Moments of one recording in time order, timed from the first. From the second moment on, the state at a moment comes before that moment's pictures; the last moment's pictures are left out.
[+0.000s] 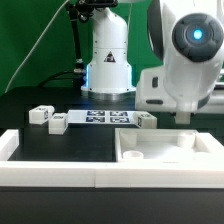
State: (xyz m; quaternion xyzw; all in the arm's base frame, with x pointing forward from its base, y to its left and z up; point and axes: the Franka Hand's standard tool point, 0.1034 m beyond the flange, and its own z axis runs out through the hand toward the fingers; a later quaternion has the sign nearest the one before) arm 0.420 0.135 0.051 -0.89 0.08 0.44 0.07
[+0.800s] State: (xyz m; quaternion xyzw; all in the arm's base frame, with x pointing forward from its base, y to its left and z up) arm 0.454 0.127 0.064 -0.97 0.09 0.23 0.07
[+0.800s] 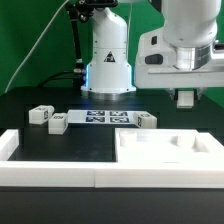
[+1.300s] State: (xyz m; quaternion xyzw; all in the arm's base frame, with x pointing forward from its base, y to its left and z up) arm 0.479 0.114 0.106 -0.99 0.08 0.06 0.07
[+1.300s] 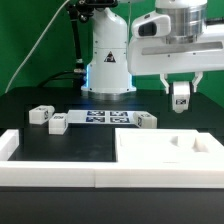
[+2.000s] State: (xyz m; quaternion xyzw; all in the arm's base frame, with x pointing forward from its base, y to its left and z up) arm 0.498 0.108 0.116 -0.98 0.00 -0.17 0.05
